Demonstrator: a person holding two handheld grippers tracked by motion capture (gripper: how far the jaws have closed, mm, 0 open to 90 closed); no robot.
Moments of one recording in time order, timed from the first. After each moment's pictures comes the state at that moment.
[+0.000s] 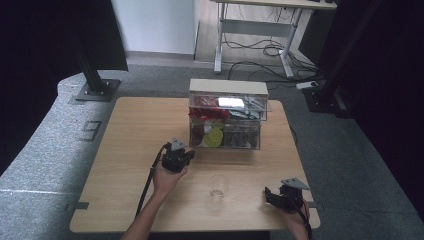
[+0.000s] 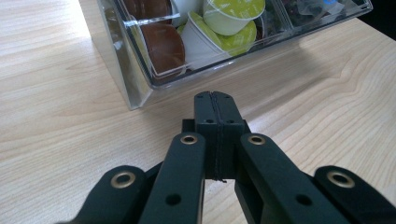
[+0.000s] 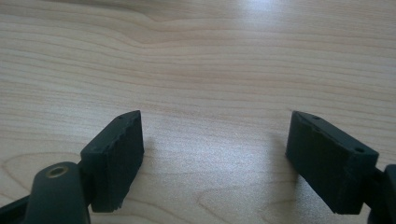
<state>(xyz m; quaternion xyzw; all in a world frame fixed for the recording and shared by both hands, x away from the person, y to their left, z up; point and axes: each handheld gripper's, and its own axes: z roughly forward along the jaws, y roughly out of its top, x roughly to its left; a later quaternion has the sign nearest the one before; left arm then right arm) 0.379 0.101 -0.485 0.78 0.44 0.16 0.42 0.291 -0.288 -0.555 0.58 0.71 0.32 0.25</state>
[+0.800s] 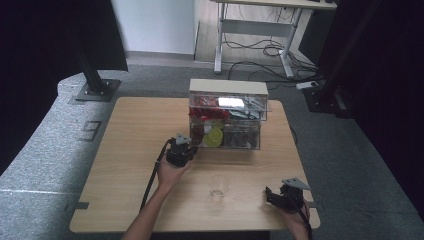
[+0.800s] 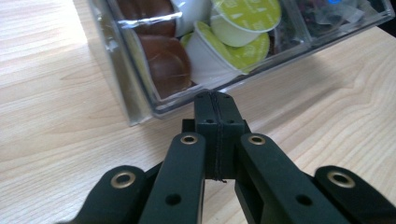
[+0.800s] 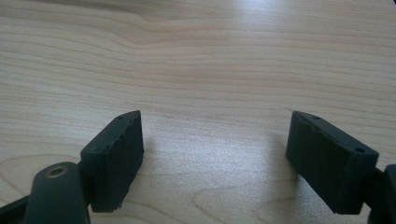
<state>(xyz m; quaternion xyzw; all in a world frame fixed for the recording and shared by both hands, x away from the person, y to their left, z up) 0.398 0.089 -0.487 0.78 0.44 0.15 0.41 0.291 -0.290 -0.555 0.58 0.70 0.32 0.26</state>
